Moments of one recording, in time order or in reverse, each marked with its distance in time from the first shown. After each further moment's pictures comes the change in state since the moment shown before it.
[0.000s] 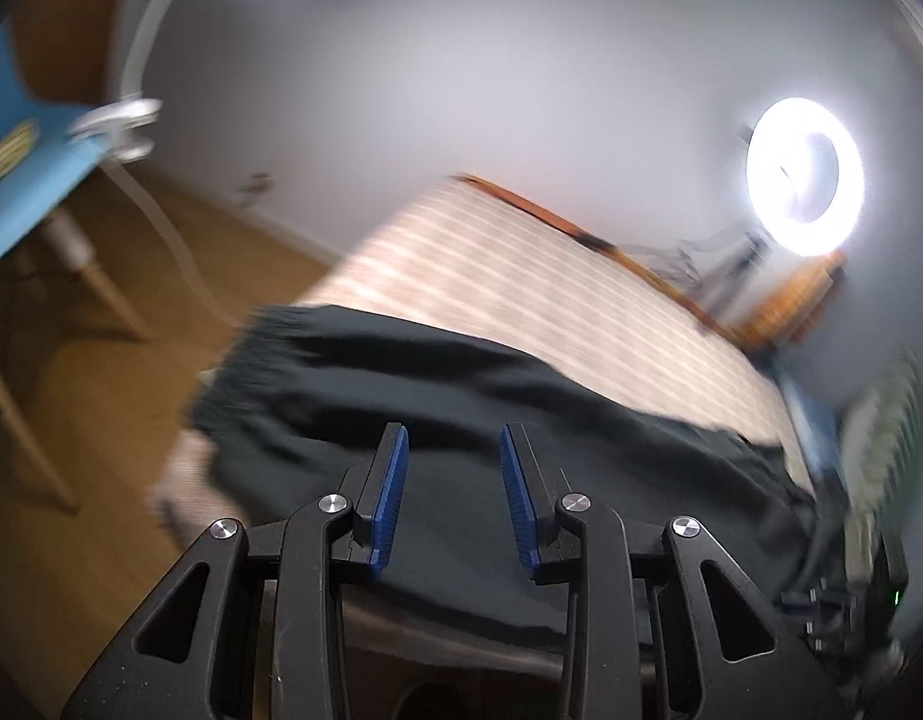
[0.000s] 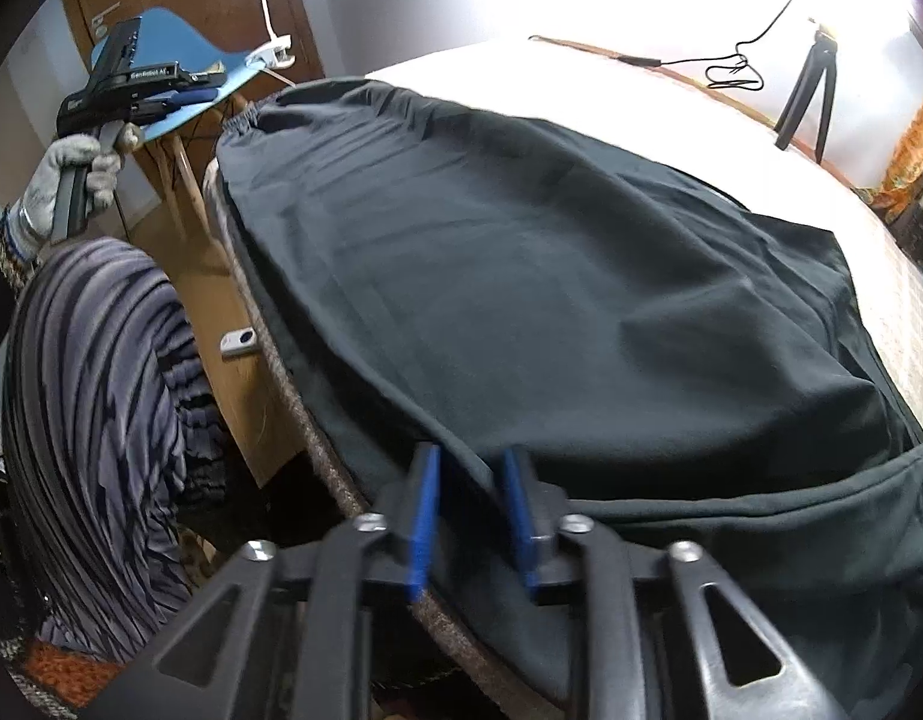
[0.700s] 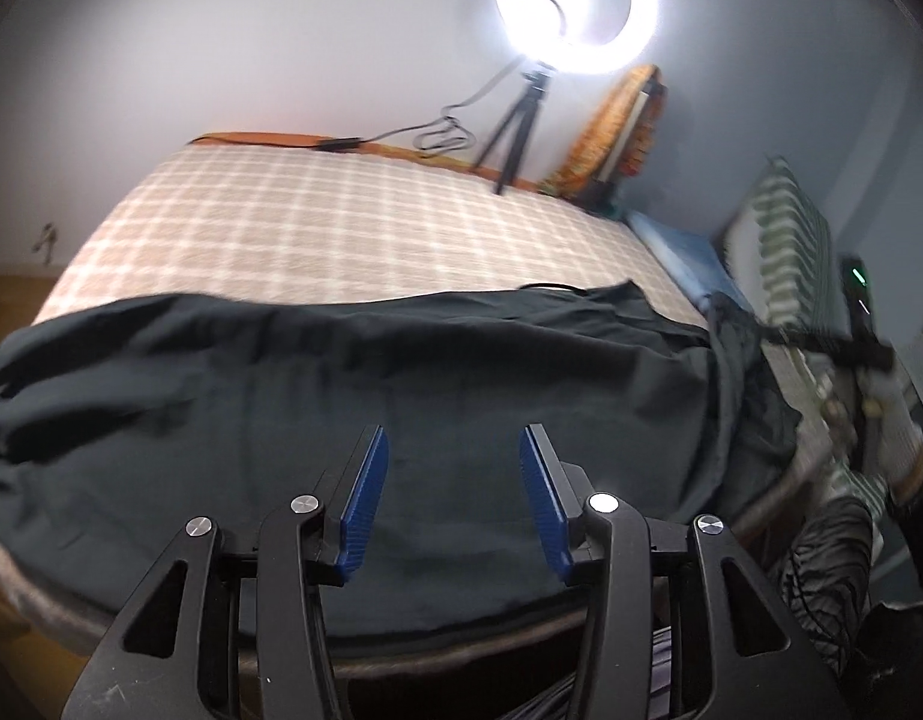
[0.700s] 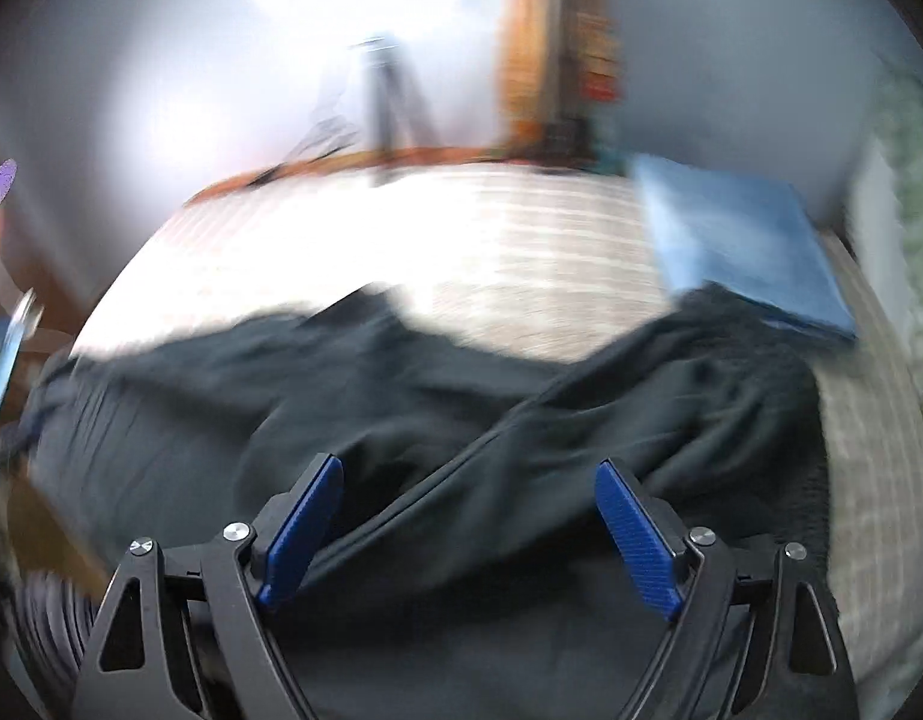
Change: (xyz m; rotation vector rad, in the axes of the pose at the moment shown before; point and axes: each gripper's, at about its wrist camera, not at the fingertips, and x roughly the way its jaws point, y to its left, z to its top) left arm 0.041 -0.141 -0.045 0.355 0.169 -0.295; right arm -0.106 -0.165 -0.008 0.677 -0.154 -0.418
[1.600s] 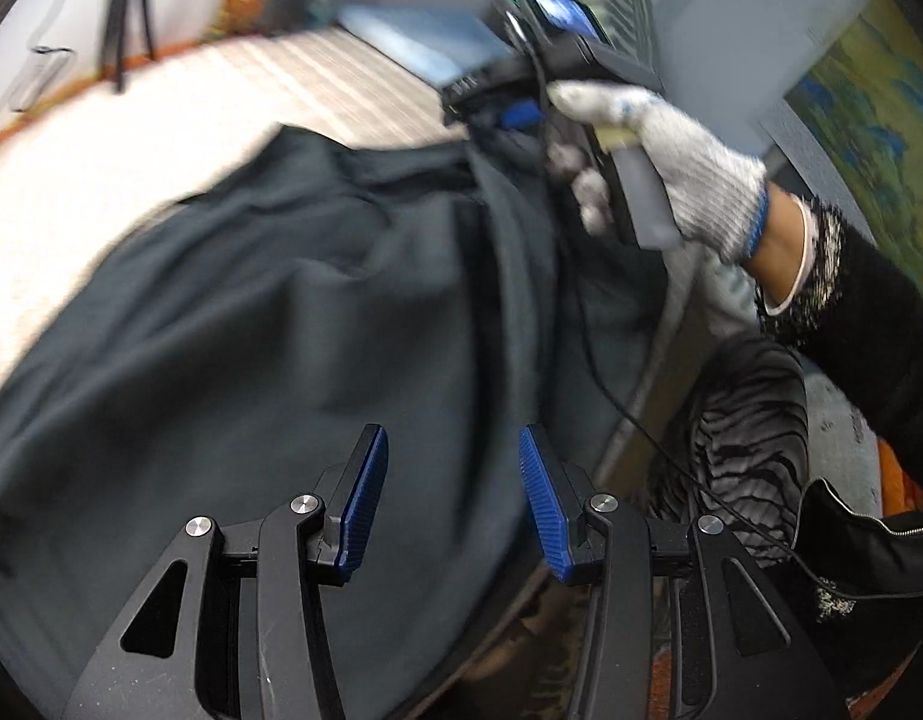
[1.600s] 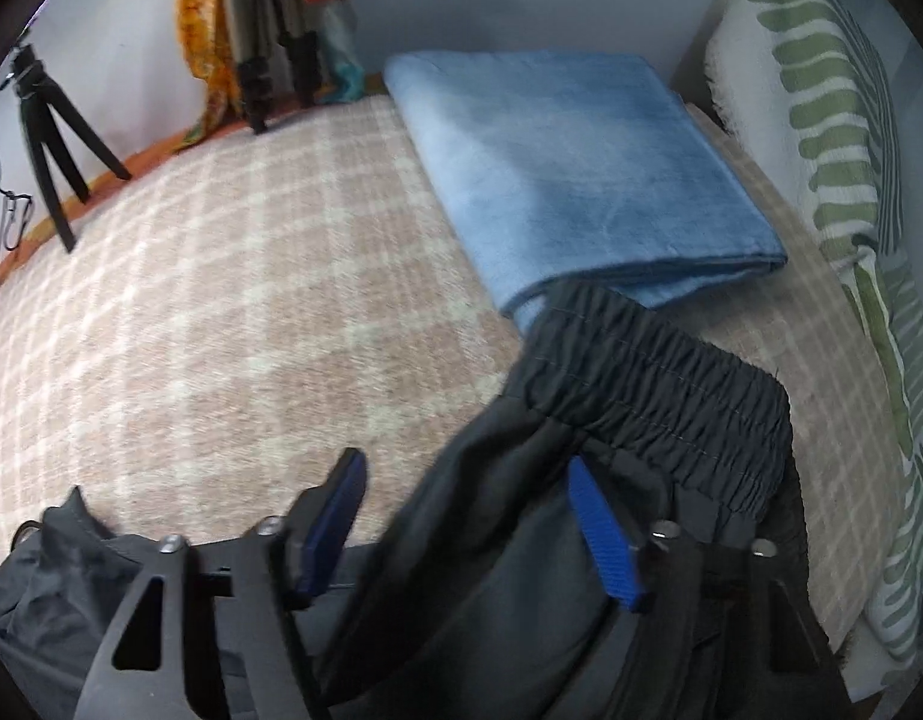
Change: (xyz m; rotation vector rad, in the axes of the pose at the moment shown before) left arm 0.144 -0.176 0.021 0.414 0.511 -0.401; right arm 0.123 -0.074 0.071 0.313 0.194 -0.385
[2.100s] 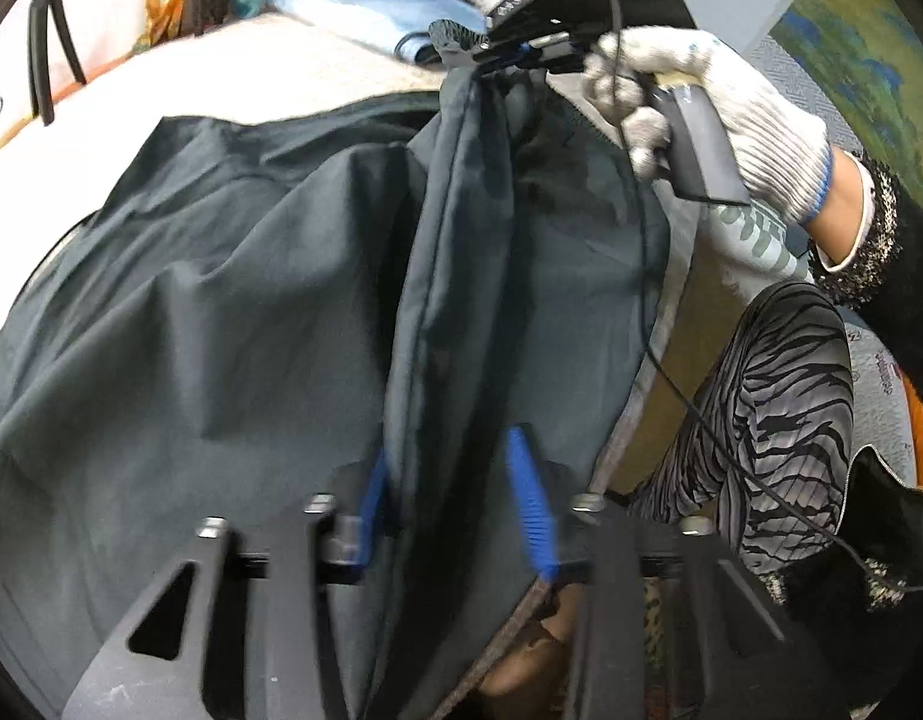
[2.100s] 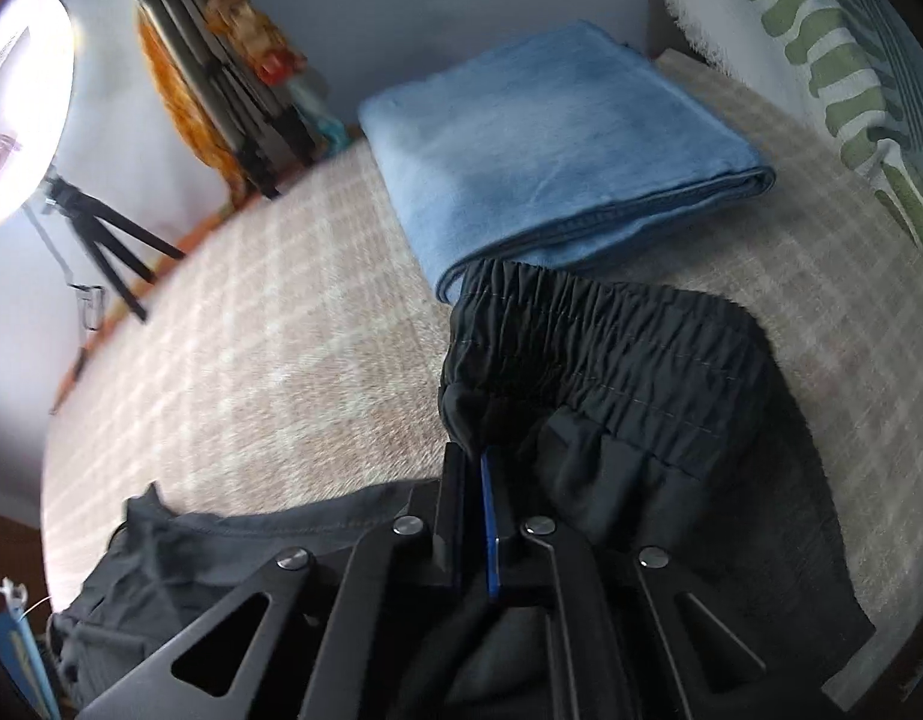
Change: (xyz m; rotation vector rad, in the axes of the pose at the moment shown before) left arm 0.050 -0.030 0.000 0.113 0.029 0.056; right arm -0.020 -0.084 -0.027 0.158 -0.067 0.322
